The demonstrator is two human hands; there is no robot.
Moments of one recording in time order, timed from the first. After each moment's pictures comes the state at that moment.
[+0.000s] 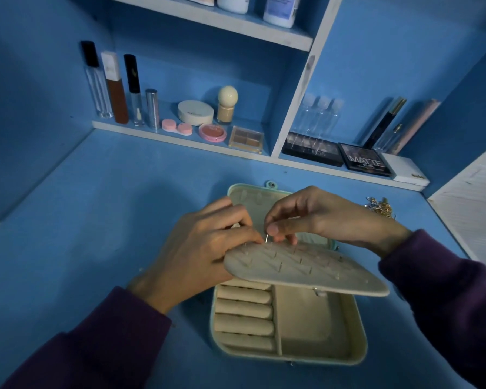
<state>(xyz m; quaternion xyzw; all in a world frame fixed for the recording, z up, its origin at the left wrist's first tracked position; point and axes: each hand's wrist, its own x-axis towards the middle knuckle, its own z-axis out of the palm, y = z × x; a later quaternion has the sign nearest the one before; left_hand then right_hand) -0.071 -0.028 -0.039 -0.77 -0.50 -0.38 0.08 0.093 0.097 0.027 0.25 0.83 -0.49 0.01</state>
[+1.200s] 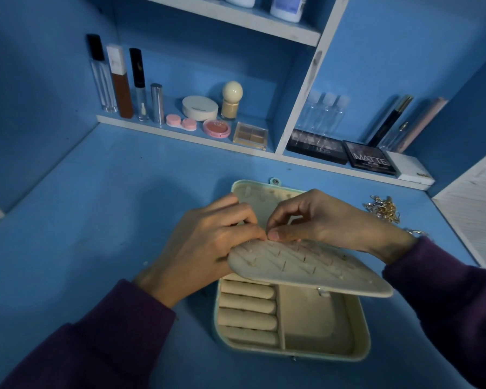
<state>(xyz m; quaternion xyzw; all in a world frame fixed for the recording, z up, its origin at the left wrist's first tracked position) -0.071 -0.028 -0.041 -0.77 -0.50 -0.38 0.08 0.094 0.090 0.023 0.25 0.86 -0.45 0.01</state>
